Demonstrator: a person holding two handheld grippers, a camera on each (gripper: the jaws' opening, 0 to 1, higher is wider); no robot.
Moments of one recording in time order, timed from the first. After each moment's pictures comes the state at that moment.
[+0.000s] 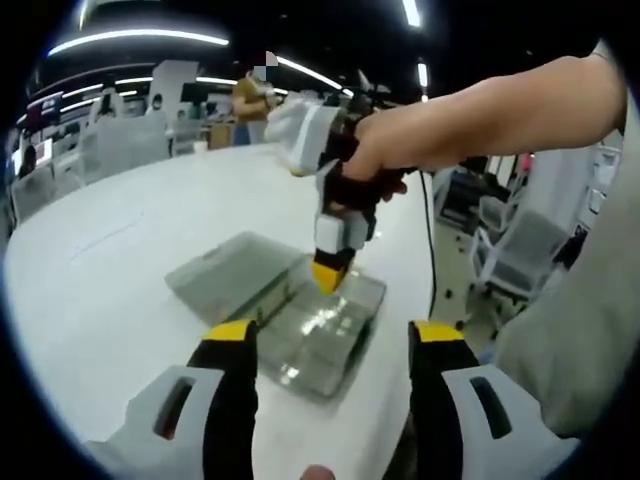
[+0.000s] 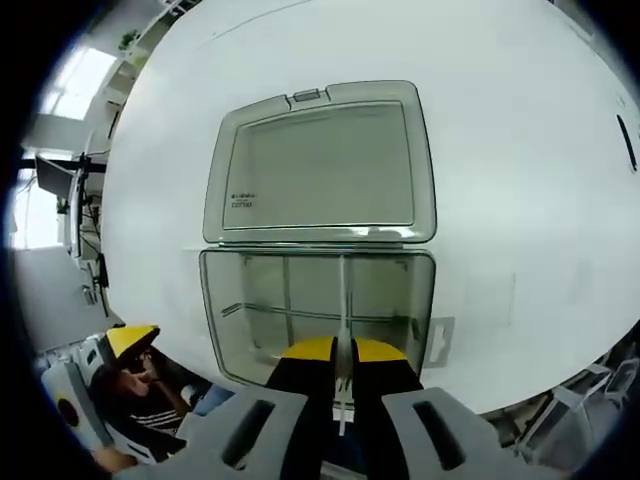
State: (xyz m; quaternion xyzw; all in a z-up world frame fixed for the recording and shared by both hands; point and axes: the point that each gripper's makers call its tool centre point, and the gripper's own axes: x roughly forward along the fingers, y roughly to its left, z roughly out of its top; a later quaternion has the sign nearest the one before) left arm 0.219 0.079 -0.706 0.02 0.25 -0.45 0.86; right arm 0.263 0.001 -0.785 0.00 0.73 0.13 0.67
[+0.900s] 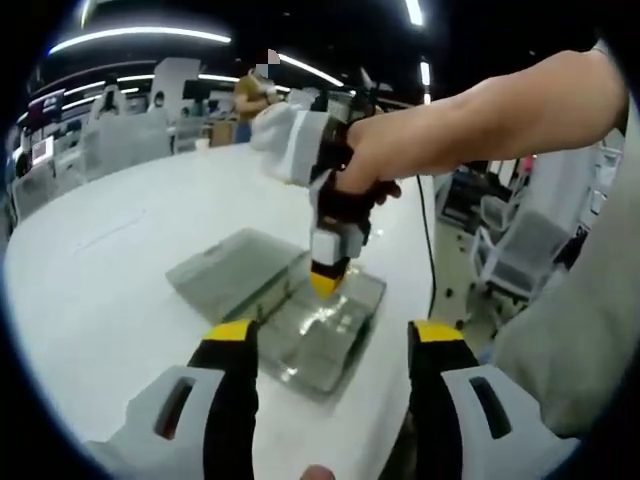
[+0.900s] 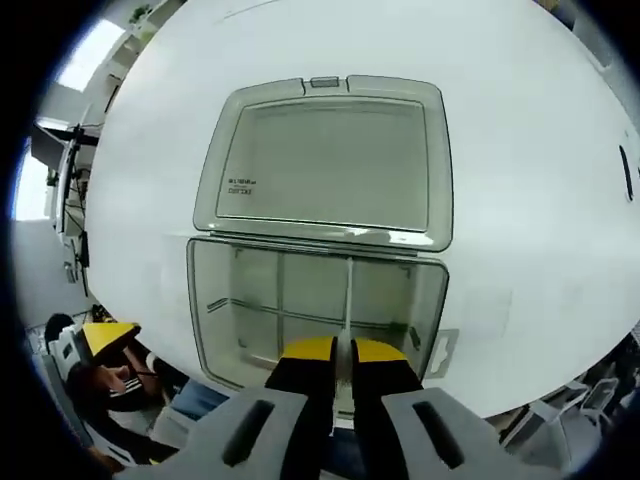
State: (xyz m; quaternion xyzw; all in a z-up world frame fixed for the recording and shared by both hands) left arm 0.217 0.081 -0.708 0.02 0.25 -0.45 0.86; right arm 0.257 0.003 -0.792 -0.06 0.72 0.14 0.67
